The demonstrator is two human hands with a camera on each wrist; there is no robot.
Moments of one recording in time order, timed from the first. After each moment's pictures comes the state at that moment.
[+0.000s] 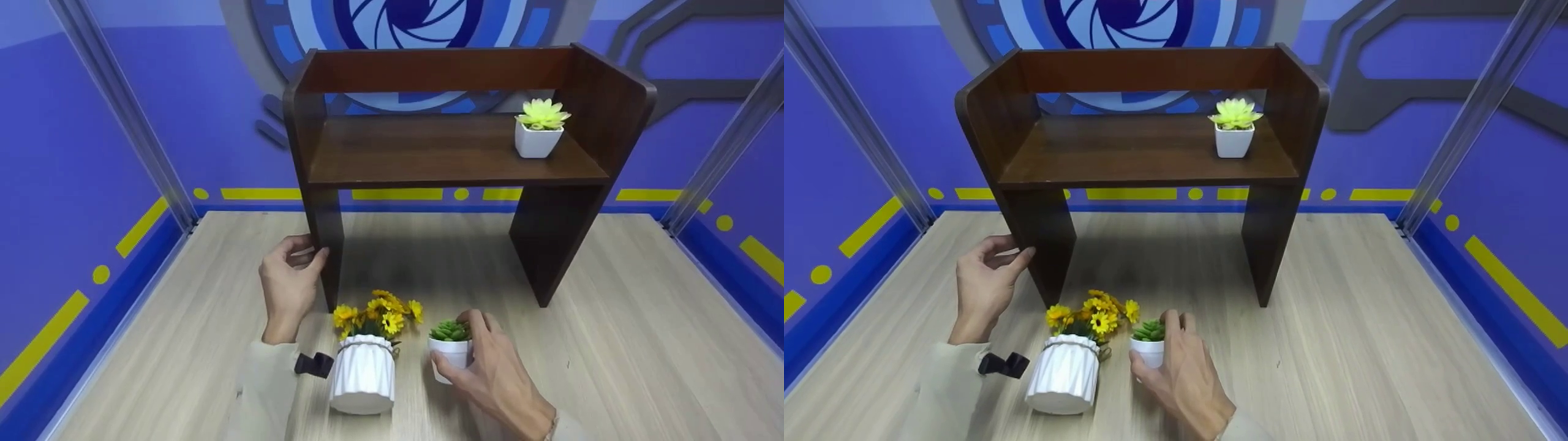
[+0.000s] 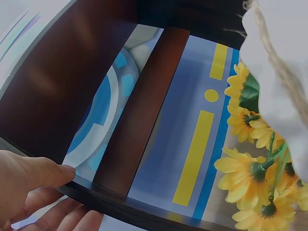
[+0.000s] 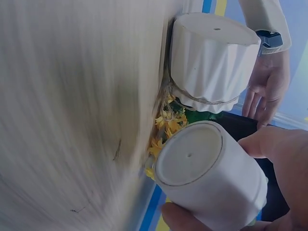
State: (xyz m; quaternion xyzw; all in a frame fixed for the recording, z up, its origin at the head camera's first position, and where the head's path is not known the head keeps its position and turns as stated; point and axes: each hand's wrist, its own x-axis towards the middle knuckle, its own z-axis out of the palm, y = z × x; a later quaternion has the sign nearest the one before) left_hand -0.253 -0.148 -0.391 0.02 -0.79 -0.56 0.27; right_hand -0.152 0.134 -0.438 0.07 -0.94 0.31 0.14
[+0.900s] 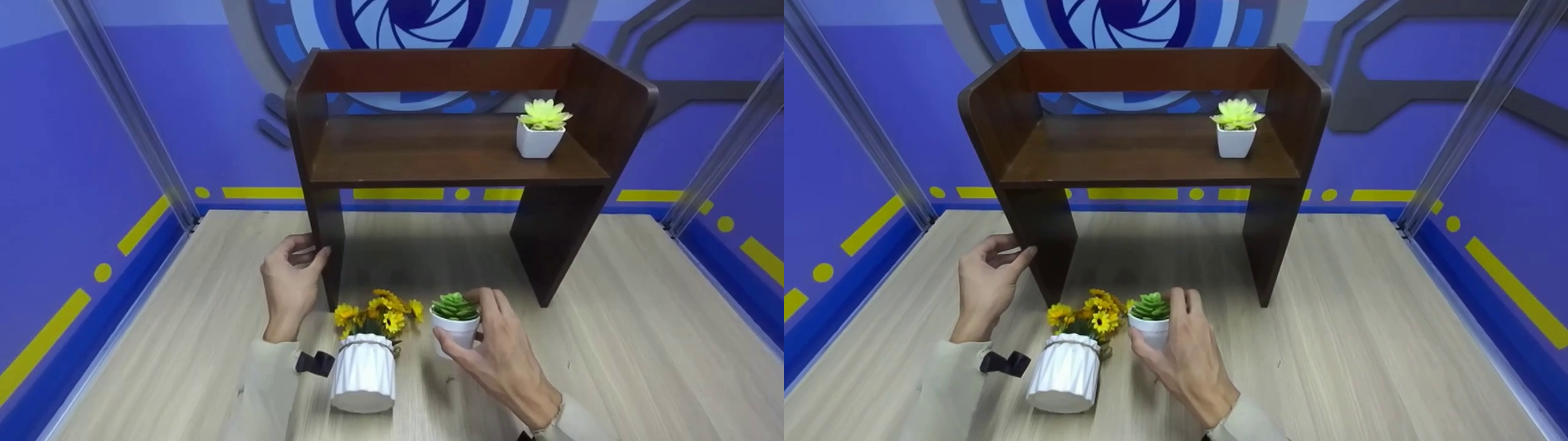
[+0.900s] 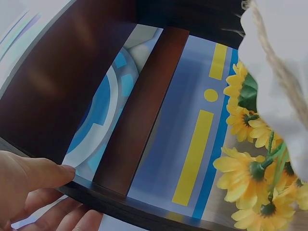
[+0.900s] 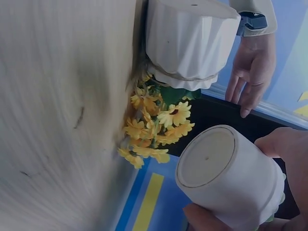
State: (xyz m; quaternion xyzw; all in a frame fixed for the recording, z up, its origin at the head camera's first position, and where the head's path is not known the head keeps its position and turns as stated) left_hand -0.252 -0.148 -0.391 0.03 -0.79 -0.56 0.26; right_hand -0.161 0.136 -0.416 0.09 -0.91 0.34 0.22
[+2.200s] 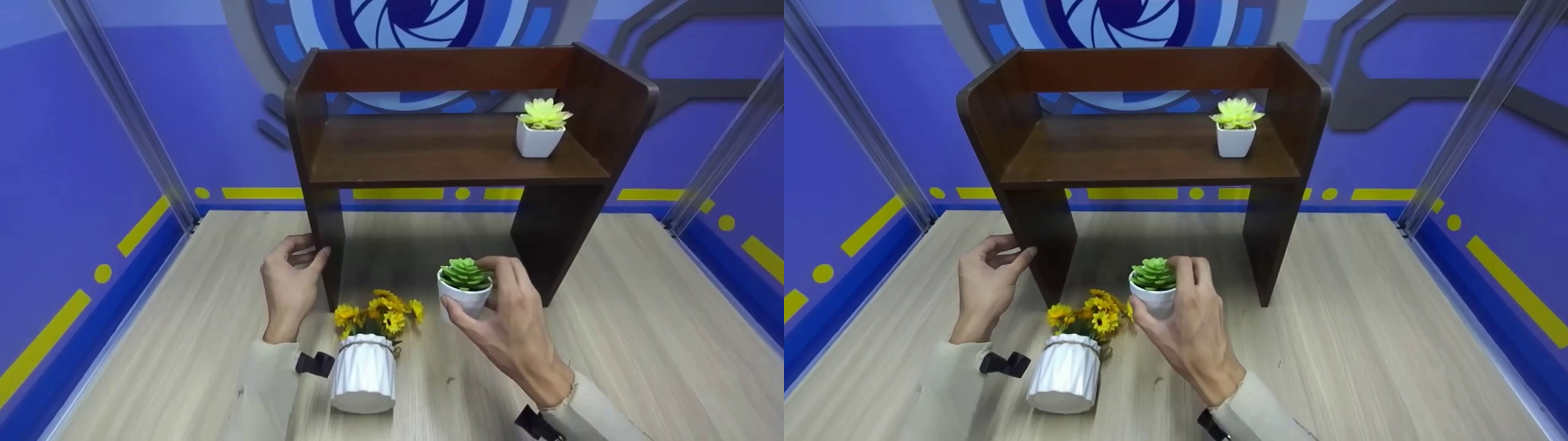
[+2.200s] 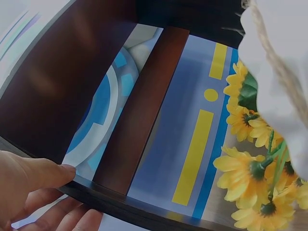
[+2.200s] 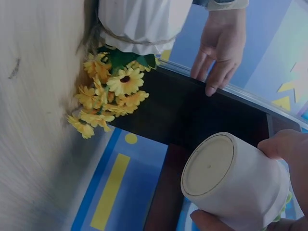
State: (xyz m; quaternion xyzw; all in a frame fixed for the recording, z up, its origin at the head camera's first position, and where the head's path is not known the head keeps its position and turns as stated) left_hand -0.252 -0.148 -0.392 0.02 -0.79 -0.55 0.27; right_hand -0.174 0.143 -0.378 0.14 -0.87 0.35 0.33
